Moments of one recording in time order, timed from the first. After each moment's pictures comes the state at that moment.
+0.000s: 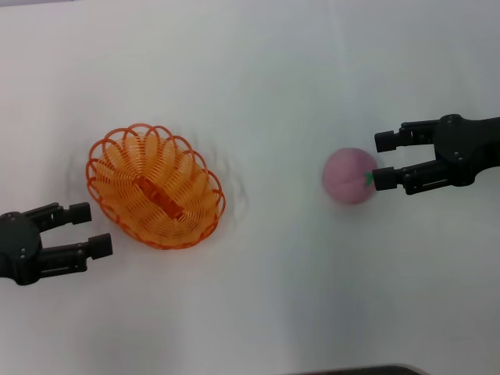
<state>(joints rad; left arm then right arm) -0.31 -2.09 0.45 0.77 2.20 1.89 -1.54 0.50 1.93 -0.71 -0.65 -2.08 -1.82 1.60</state>
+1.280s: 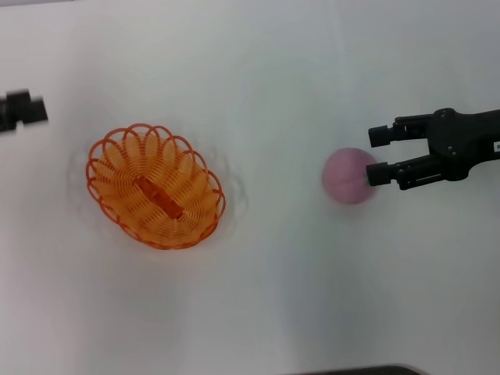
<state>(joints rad) -0.49 -2.00 0.31 0.95 2.14 2.01 -1.97 0.52 1.93 -0.71 -0.65 -2.08 -1.81 1.60</state>
